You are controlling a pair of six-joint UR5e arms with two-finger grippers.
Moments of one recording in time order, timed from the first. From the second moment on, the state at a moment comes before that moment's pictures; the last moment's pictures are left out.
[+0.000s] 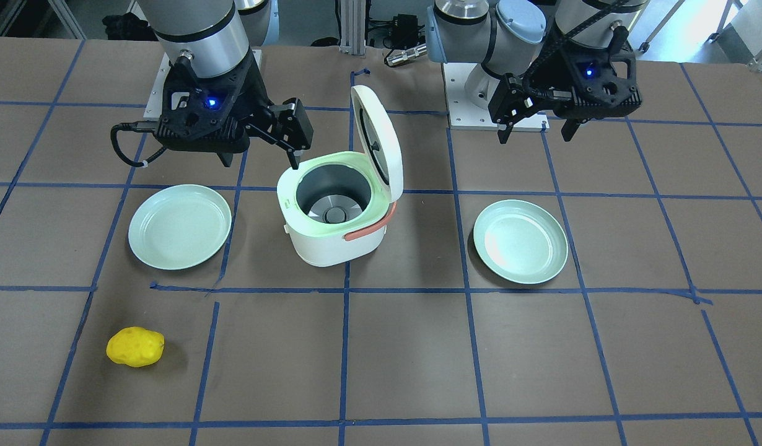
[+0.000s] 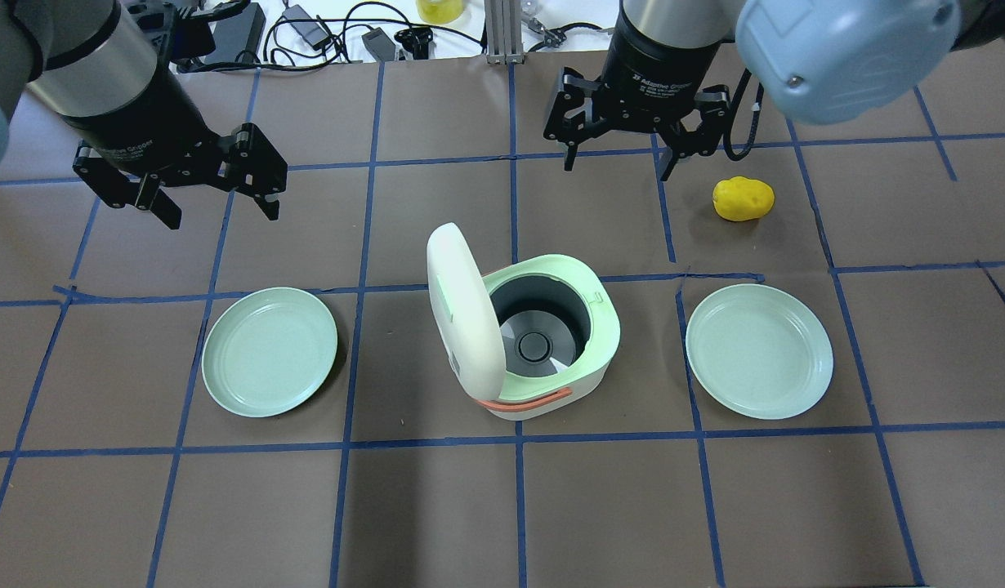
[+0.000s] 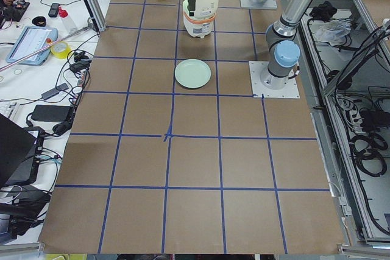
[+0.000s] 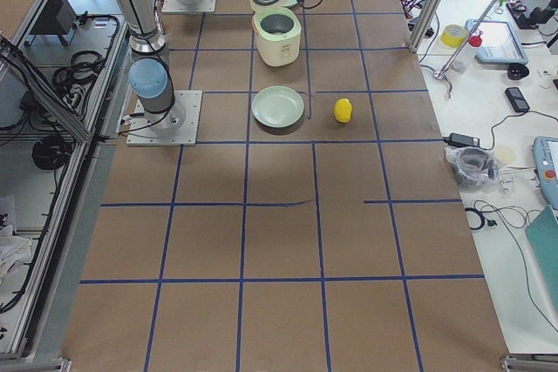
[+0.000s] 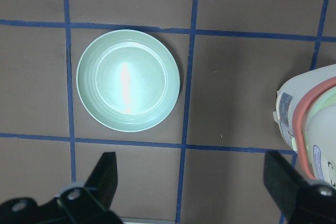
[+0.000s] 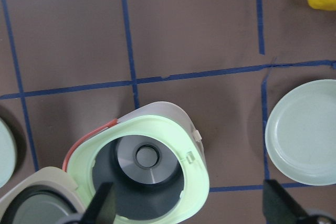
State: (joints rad) left arm -1.55 -1.49 -1.59 -1.62 1.59 -0.05; right arm 1.76 -1.46 1.43 -1.55 -1.49 0.30
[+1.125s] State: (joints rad) left arm -1.55 -1.49 -1.59 -1.62 1.59 -0.05; right arm 1.60 -1.47 1.42 -1.51 -1.54 0.06
